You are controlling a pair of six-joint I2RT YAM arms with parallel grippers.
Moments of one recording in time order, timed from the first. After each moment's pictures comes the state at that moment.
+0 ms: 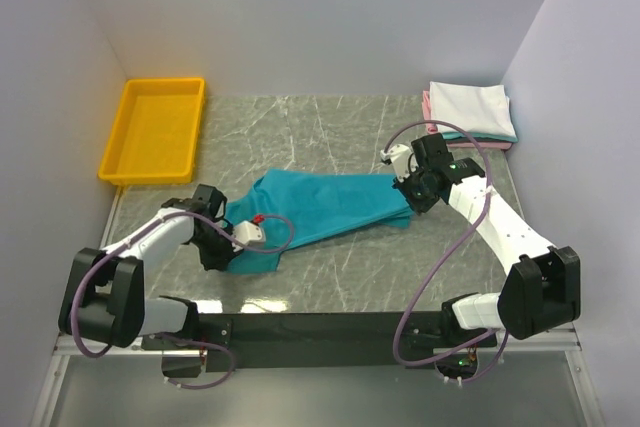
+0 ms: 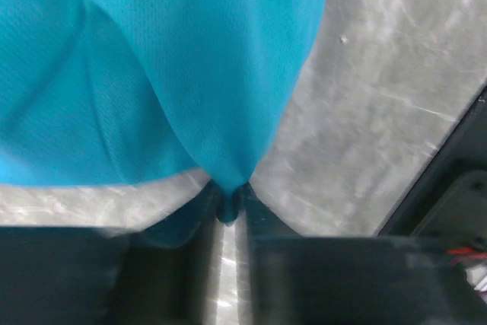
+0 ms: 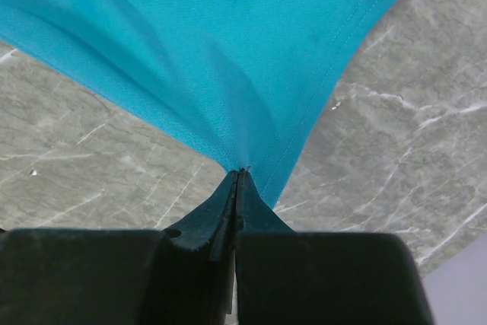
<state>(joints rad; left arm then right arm) -0.21 1.28 0.64 -0.85 0.34 1.01 0.28 1.33 1.04 -0.83 -0.08 -0.43</state>
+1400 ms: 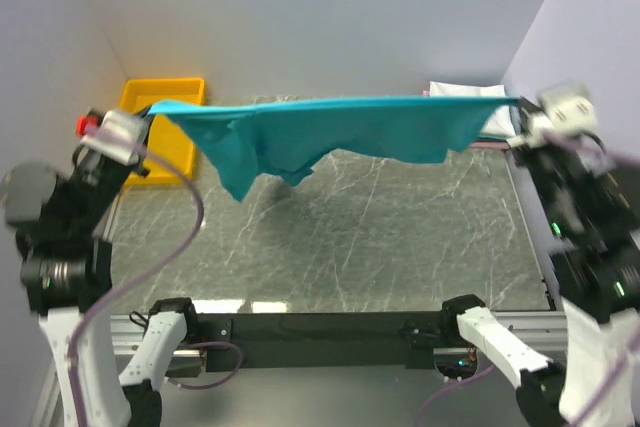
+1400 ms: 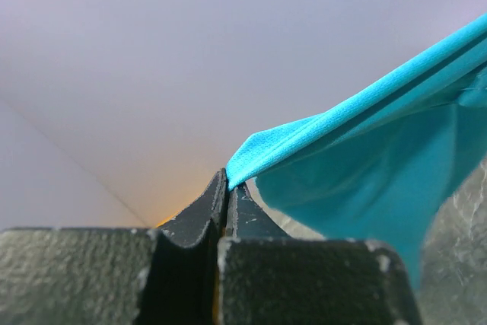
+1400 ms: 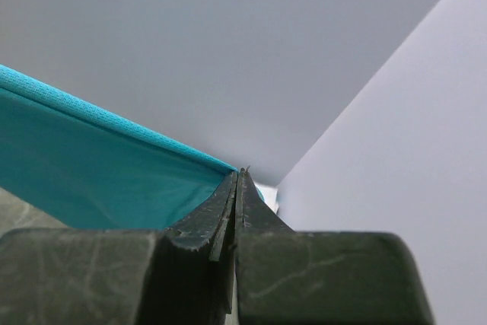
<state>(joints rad) 0.10 0.82 1.48 -0.49 0.48 0.36 0.23 0.89 1.68 -0.65 0.11 -0.51</state>
